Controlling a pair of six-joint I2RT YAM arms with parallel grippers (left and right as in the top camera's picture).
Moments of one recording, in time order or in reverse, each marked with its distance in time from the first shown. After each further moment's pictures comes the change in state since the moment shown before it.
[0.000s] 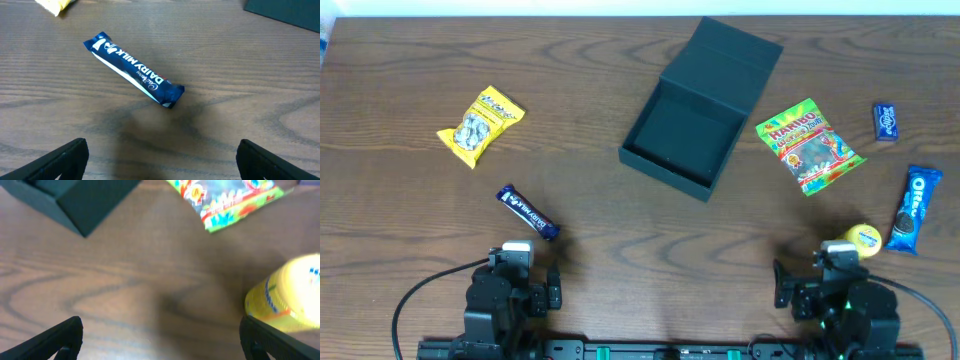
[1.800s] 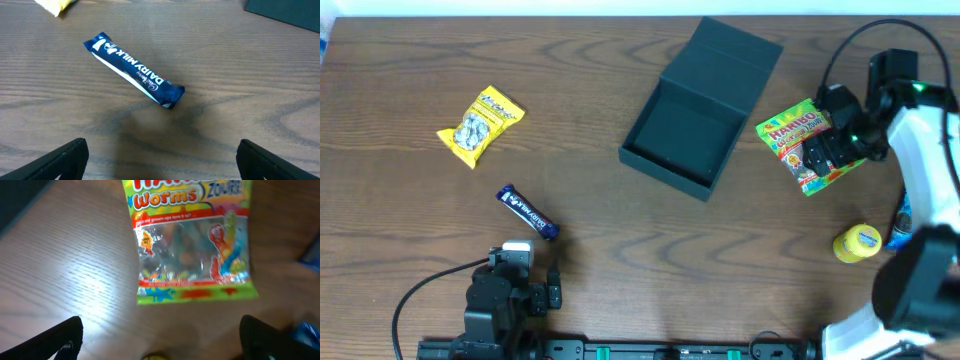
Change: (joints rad) left arm 0.000 0.000 -0.003 0.005 0.000 0.001; right arm -0.216 1.760 1.143 -0.148 -0.026 -0.608
